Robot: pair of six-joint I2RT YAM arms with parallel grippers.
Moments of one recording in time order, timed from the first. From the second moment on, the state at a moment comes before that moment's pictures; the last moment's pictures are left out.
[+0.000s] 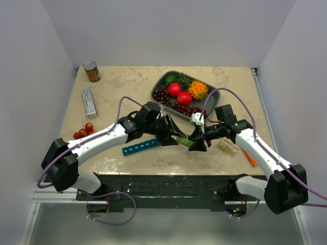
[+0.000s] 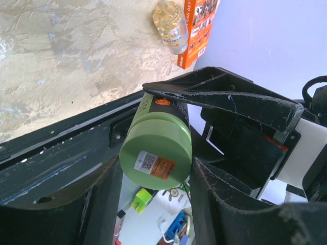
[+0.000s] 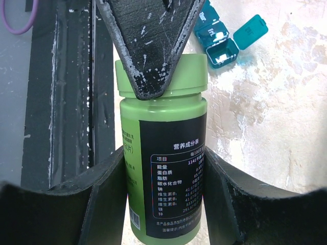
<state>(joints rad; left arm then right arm) -0.82 1.43 1.04 -0.30 0.42 -1.40 0.33 1.18 0.81 -0.65 -0.98 -0.75</state>
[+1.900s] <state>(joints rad) -0.76 0.88 0.68 -0.09 0.47 -0.10 0.32 1.17 0.81 -0.63 -0.99 -0.79</state>
